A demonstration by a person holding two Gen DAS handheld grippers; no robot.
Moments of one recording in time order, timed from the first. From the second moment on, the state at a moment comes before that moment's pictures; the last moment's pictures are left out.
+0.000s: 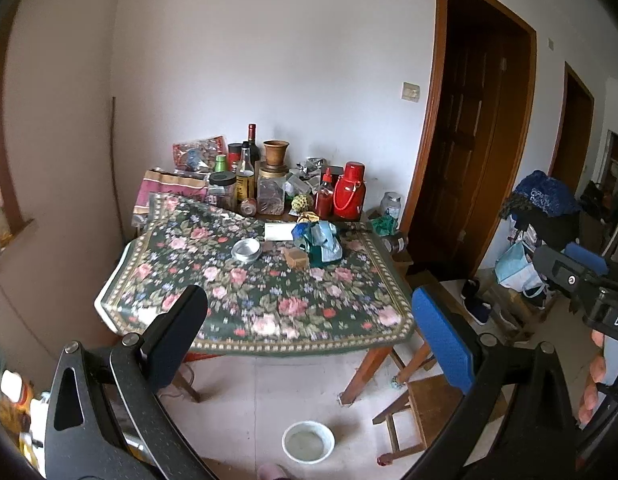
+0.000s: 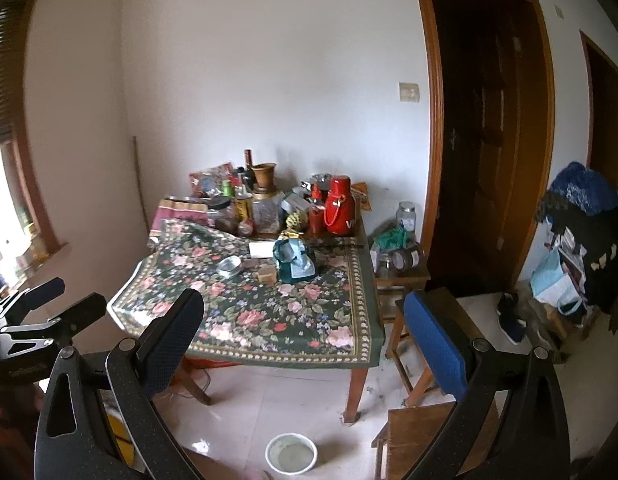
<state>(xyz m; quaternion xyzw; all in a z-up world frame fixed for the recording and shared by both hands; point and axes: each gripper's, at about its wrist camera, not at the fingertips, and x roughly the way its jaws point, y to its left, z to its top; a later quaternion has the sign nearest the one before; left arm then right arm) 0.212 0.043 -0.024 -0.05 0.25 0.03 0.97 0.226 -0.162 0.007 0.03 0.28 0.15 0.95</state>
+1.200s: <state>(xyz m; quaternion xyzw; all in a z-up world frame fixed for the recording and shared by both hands) 0.571 0.177 -0.189 -0.12 0.45 0.15 0.87 0.571 -0.076 -0.156 0.05 0.53 0.22 0.82</state>
